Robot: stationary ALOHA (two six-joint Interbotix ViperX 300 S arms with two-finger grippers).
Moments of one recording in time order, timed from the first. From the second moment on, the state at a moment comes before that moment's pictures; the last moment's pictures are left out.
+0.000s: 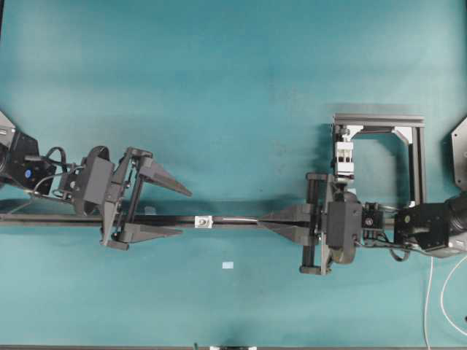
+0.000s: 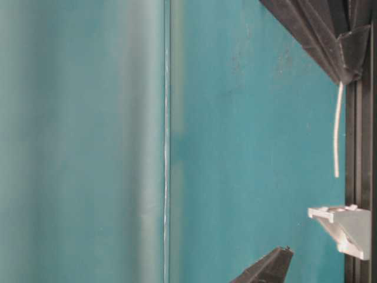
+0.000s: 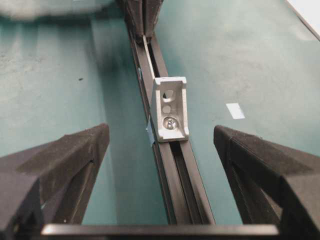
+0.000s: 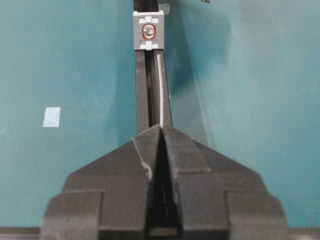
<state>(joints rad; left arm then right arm) -0.28 0.25 1.09 -0.07 -1.14 -0.05 0.50 0.31 0.87 0.71 -0.94 -0.12</state>
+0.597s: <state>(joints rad) -0.28 0.25 1.09 -0.07 -1.14 -0.05 0.50 0.33 0.83 0.71 -0.94 -0.14</state>
